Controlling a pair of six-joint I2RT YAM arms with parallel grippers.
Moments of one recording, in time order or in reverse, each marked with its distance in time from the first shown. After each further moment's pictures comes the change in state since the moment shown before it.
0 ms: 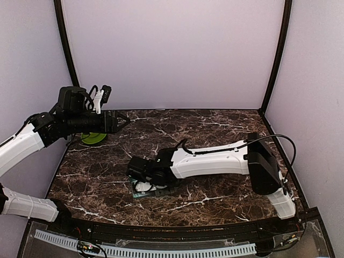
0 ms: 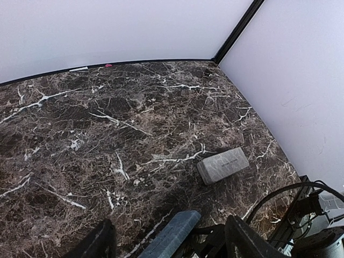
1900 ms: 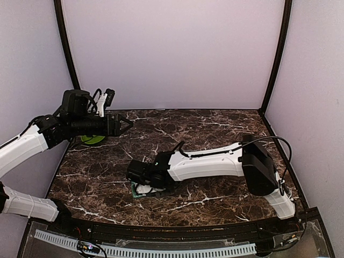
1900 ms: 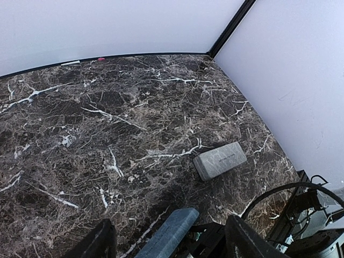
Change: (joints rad) left arm 0.000 0.019 -0.042 0.052 0.038 -0.001; right arm 0.005 0.038 0.003 0.010 0.038 -0.021
